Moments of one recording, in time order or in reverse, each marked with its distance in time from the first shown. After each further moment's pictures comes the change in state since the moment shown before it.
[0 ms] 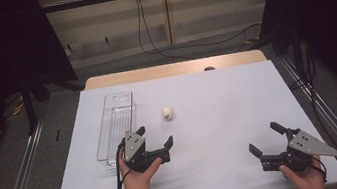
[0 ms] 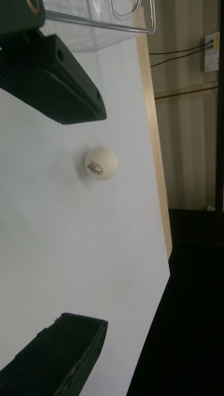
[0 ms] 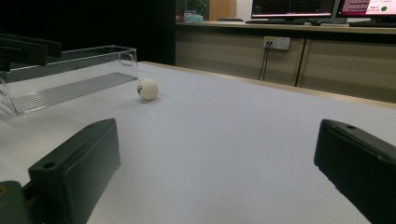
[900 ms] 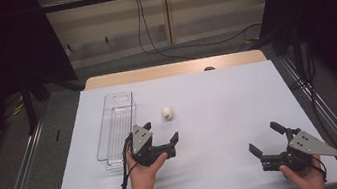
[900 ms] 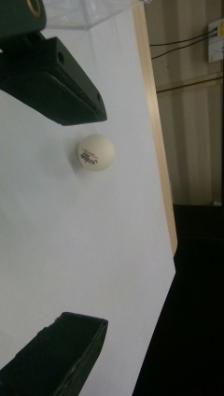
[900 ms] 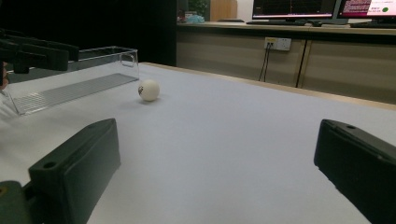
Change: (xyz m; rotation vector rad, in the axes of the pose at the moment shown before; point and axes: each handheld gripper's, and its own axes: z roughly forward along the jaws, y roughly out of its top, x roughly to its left) left arm -0.005 0.004 0.021 0.020 -0.019 0.011; right arm 0.000 0.001 0.000 -0.004 0.003 -0.004
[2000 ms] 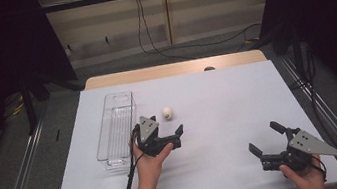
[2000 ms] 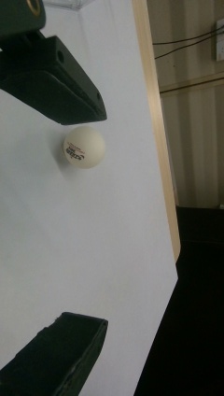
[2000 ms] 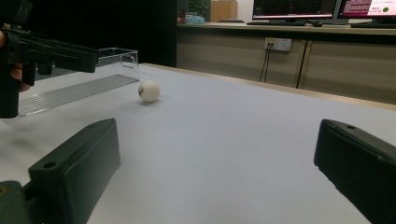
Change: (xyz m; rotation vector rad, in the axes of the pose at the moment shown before) left arm -0.002 0.007 0.028 0.023 0.016 -0.015; right arm 0.000 0.001 0.001 -0.005 -0.002 0.011
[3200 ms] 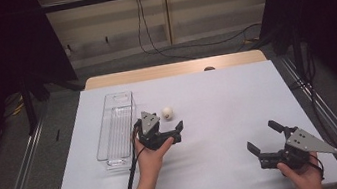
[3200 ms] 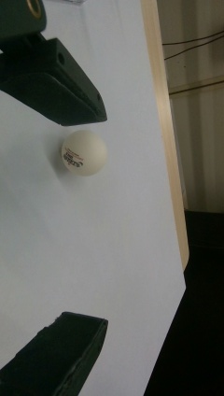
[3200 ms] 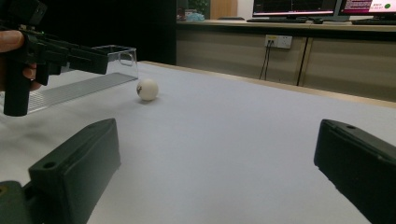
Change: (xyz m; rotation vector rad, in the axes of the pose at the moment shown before) left arm 0.009 0.001 0.017 0.044 0.006 -0.017; right arm -0.002 0.000 0.006 0.013 -0.005 -0.002
